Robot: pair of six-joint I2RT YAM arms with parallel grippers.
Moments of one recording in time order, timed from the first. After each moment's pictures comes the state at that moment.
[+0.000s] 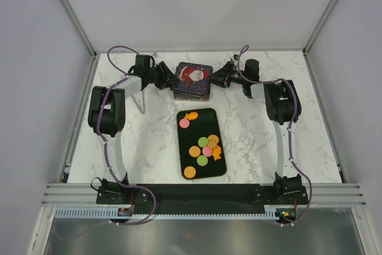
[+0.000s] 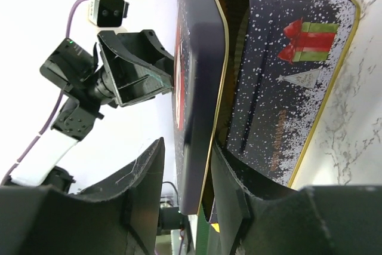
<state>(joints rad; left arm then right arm) -0.16 2.12 1.46 -0.05 0.53 -0.68 0.16 2.44 1.51 0.73 -1.01 1.24</state>
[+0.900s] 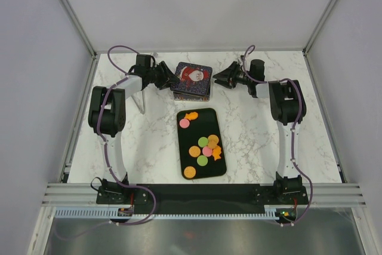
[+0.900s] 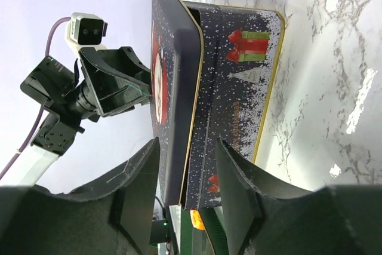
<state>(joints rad) -0.17 2.12 1.47 -0.07 0.50 -0.68 0.11 2.40 1.47 0.63 -0.96 1.12</state>
